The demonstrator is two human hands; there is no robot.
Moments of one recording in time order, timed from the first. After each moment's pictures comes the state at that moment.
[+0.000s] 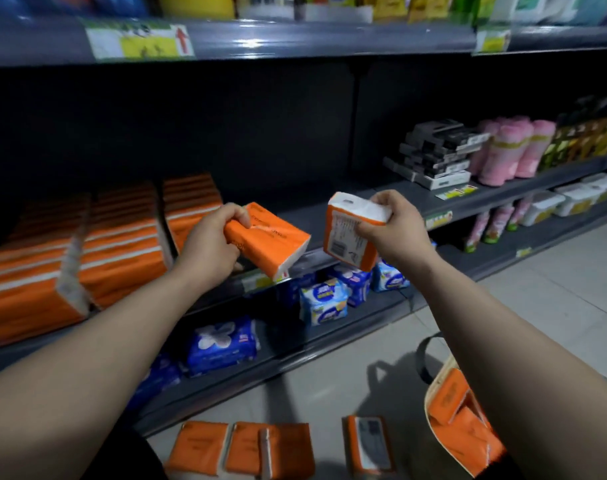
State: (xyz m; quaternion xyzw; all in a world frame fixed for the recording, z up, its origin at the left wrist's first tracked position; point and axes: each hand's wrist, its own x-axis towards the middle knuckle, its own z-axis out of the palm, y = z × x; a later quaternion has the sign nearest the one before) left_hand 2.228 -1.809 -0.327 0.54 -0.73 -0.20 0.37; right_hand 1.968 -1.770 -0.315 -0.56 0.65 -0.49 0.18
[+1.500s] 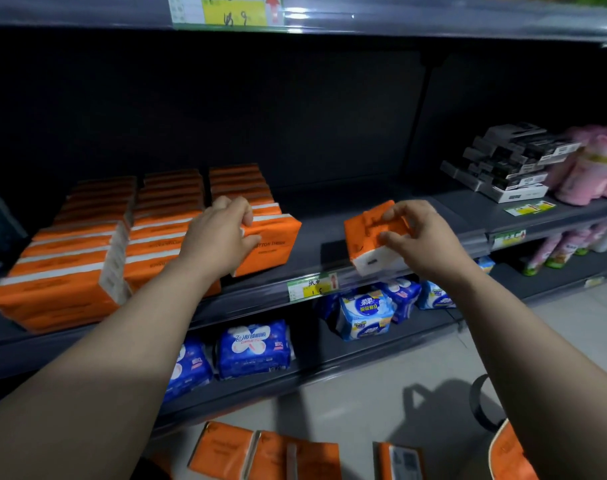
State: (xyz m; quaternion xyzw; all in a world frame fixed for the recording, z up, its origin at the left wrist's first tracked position) left_hand 2.295 -1.867 -0.344 0.61 -0.75 0.00 0.25; right_hand 2.007 -1.828 -0.331 -0.64 0.63 -0.40 0.19
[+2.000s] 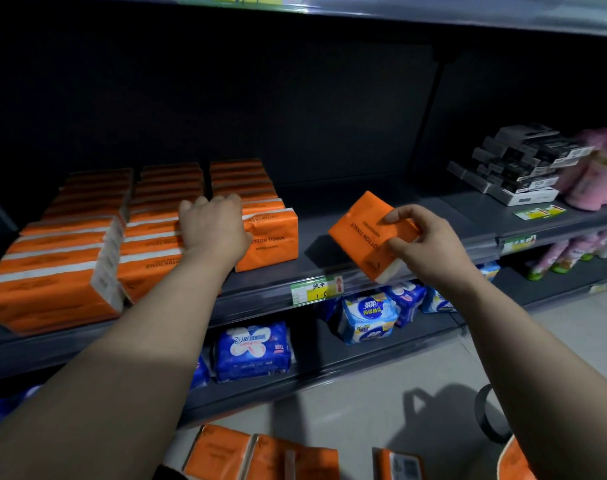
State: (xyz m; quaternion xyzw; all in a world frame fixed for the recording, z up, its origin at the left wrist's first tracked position) left_hand 2.292 -1.897 -0.349 0.71 -0.67 0.15 0.13; right_hand 2.016 -1.835 -0.337 -0.62 0.62 -0.42 0.24
